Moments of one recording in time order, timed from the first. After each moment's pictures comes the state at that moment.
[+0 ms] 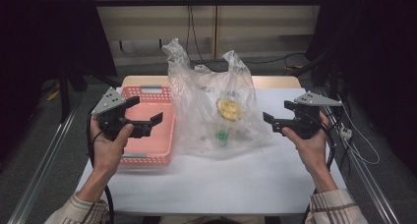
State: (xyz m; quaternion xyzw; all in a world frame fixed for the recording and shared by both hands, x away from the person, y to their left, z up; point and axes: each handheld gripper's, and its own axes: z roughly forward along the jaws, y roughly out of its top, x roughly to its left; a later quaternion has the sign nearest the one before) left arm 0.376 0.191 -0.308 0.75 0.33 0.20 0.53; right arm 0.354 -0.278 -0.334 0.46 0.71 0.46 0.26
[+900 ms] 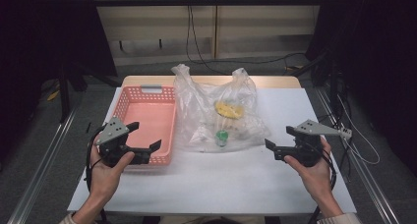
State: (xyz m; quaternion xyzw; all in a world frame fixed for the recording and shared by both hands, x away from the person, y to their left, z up) left arm 0.334 0.199 -0.347 0.78 0.33 0.19 0.49; right arm 0.303 -0.278 -0.373 0.47 0.73 0.43 0.24
